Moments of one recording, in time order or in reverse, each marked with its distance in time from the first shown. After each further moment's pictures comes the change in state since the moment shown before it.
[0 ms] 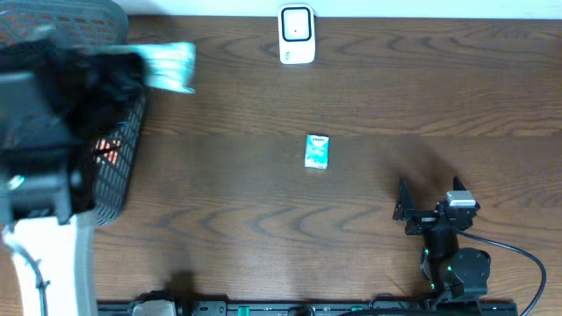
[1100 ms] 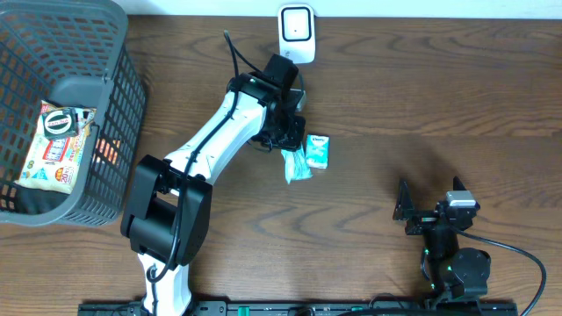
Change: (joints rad) left arm -0.528 0.759 0.000 -0.071 0.013 0.578; right arm 0.000 0.000 0.000 0.000 0.000 0.000
